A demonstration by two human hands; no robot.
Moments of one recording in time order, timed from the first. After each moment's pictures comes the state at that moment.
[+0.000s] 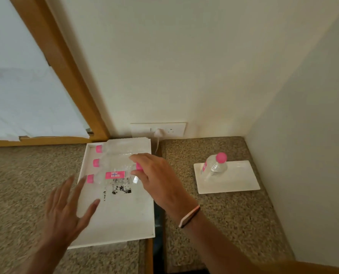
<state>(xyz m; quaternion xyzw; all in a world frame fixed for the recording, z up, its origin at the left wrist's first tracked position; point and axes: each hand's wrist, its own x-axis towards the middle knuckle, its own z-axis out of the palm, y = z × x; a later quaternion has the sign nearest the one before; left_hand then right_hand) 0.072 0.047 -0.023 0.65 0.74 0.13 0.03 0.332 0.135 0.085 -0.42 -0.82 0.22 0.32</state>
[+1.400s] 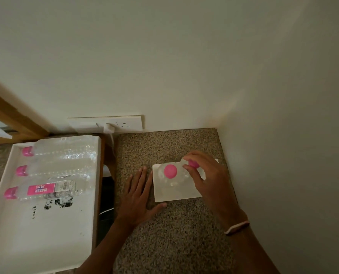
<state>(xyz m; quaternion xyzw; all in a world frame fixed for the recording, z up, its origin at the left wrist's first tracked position) 0.358 0.159 -0.143 0.79 0.59 0.07 0.16 0.578 0.201 0.016 -0.55 -0.74 0.15 0.36</state>
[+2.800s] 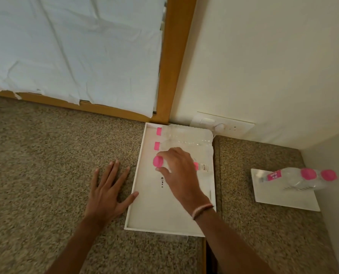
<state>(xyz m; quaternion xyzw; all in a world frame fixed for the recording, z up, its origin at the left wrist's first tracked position) -0.035 0.036 -0.106 0.68 0.72 0.11 0.12 0.175 0.140 -0.006 -0.47 -0.84 0.13 0.25</state>
